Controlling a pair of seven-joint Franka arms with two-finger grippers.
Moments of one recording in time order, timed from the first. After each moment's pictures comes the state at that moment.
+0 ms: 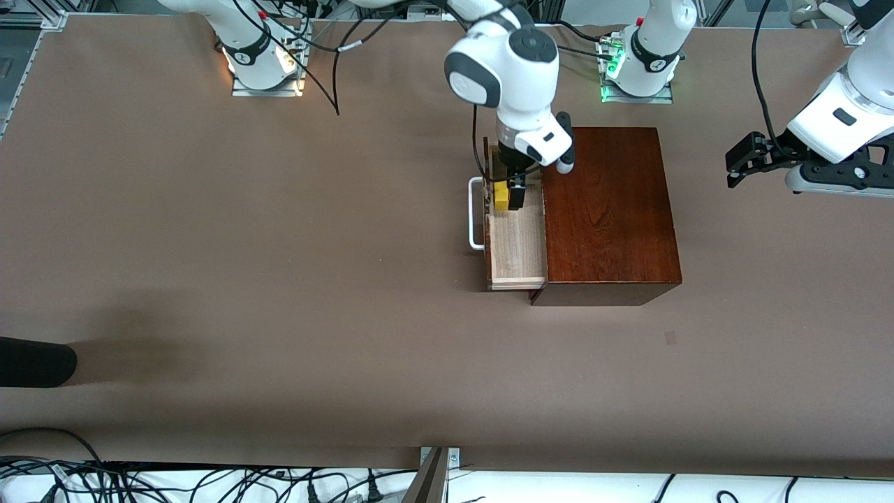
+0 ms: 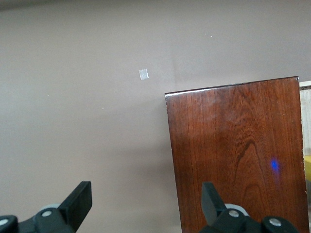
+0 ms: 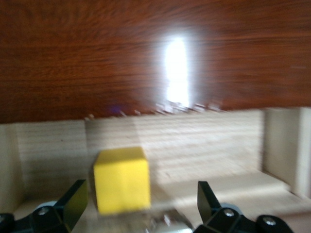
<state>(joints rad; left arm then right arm) -0.01 0.00 -0.10 -1.63 0.05 1.64 -0.01 1.10 0.82 -0.18 -1.00 -0.02 1.97 -0.53</state>
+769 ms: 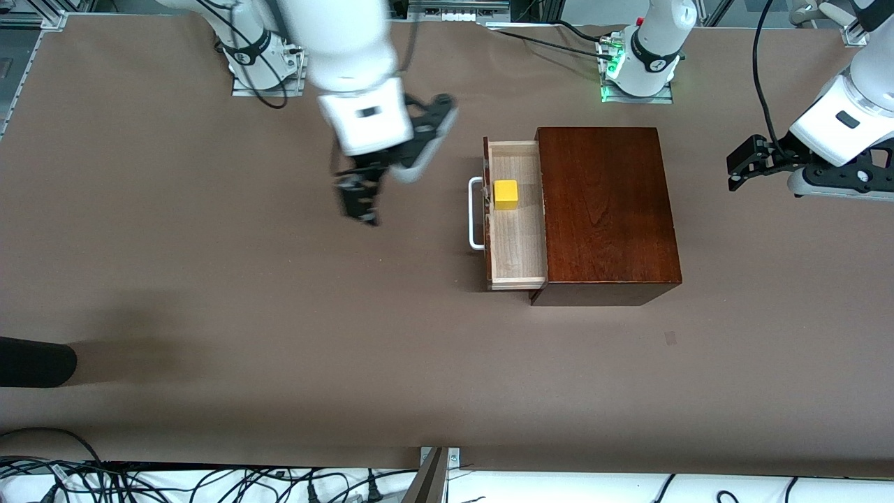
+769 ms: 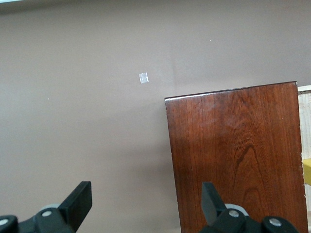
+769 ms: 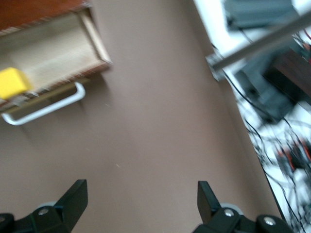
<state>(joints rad) -0.01 0.02 -0.10 -1.60 0.05 1.64 -0.01 0.84 0.47 -0.33 -1.01 0.03 1.70 -0.52</state>
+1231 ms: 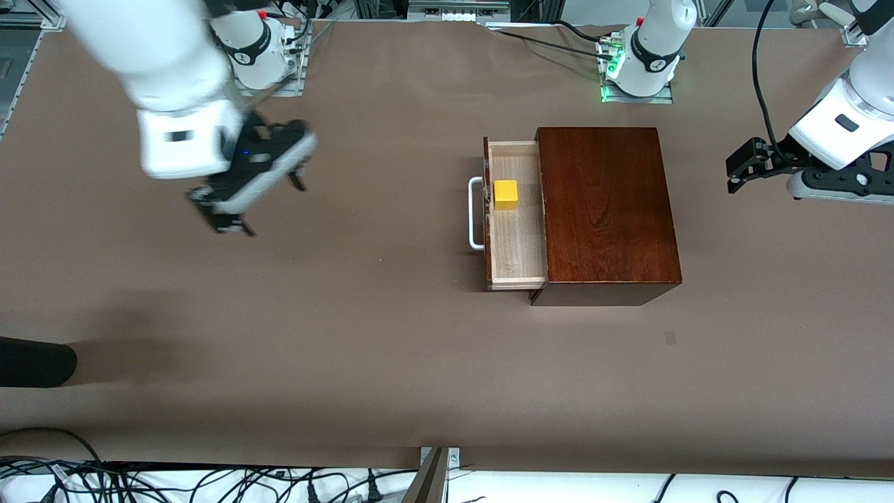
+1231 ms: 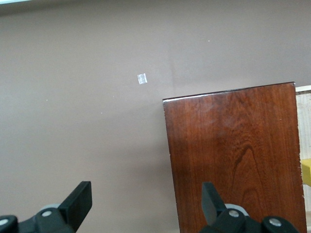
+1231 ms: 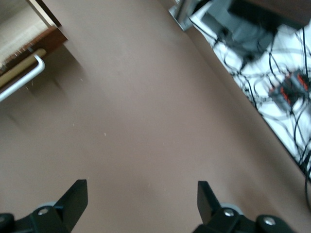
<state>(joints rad) -0.01 0.02 -0.11 -1.59 0.05 1.63 -0.01 0.71 0.27 -0.39 -1.26 0.09 1.70 -0.52</state>
